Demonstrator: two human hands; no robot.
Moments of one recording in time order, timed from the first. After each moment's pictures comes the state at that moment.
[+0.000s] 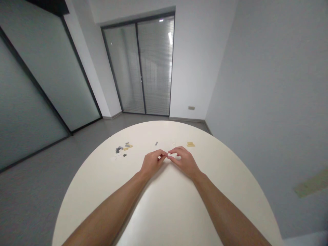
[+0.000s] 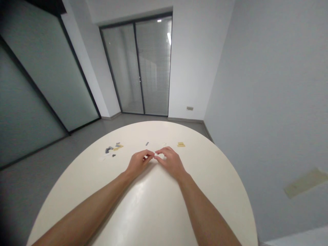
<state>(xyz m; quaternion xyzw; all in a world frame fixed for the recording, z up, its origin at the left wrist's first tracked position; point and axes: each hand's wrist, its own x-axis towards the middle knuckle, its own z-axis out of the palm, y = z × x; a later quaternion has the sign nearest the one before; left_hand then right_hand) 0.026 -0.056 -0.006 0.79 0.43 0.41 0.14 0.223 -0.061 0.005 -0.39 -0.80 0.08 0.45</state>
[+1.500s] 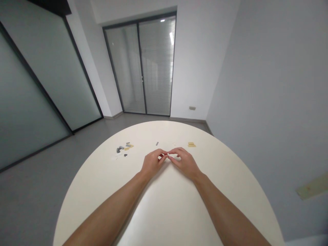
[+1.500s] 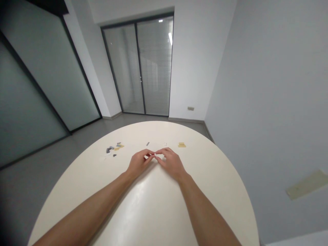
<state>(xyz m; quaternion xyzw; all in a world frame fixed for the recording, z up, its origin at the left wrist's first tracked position) 0.028 -0.060 0.000 0.78 0.45 0.41 0.15 0.221 -0.064 0.004 -0.40 -0.80 0.09 0.44</state>
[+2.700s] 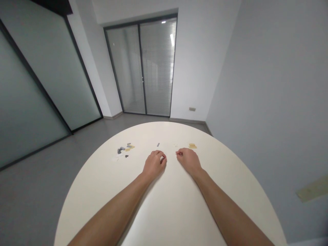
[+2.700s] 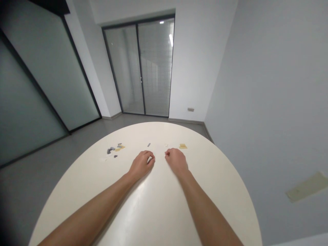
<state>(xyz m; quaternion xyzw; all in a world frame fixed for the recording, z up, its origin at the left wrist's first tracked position) 0.031 -0.058 -0.007 0.79 0.51 0.33 0.08 0.232 -0.034 -0.007 -0.62 -0.73 -0.01 0.29</state>
